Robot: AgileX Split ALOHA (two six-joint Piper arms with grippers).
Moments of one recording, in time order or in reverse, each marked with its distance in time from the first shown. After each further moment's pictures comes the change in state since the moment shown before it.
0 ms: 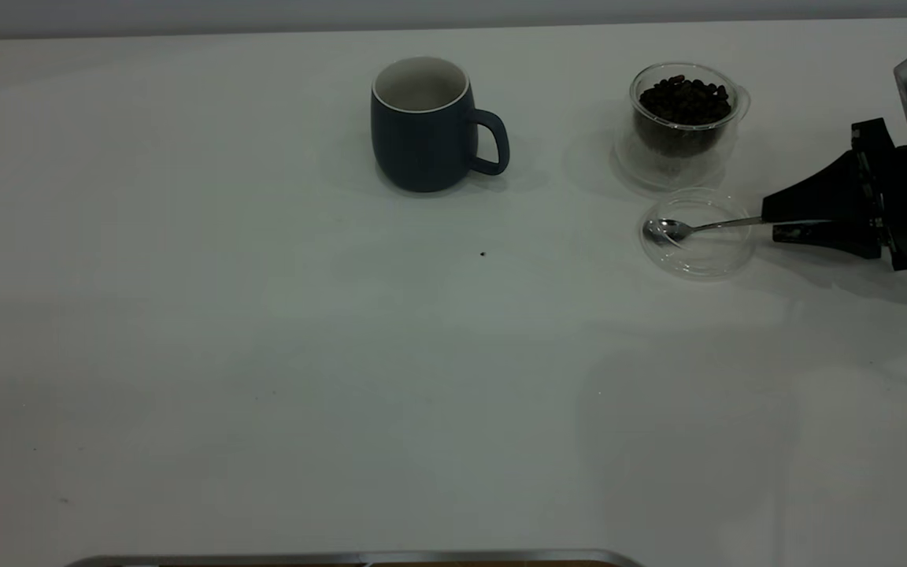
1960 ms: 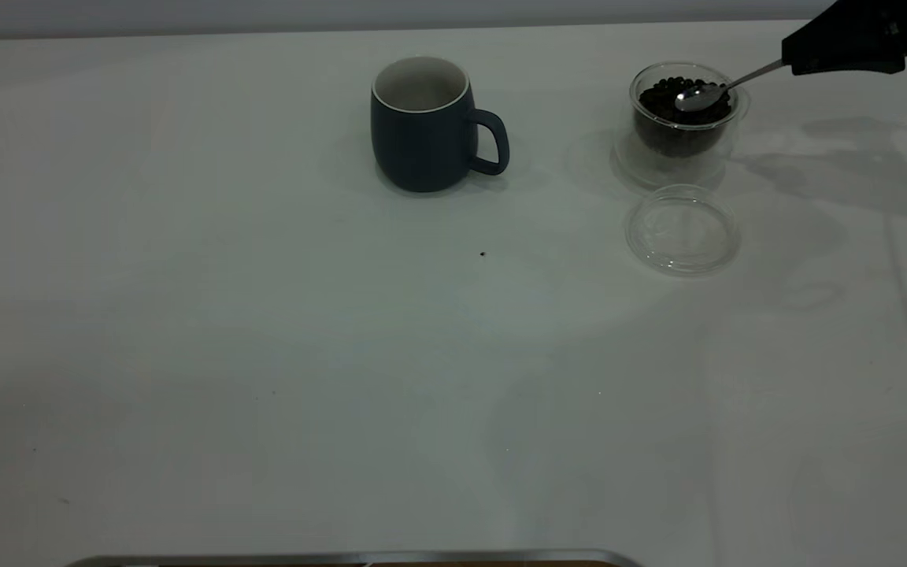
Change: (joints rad) left arm 0.000 0.000 0.000 0.000 0.000 0.000; right arm 0.073 -0.173 -0.310 -0.266 -0.082 0.341
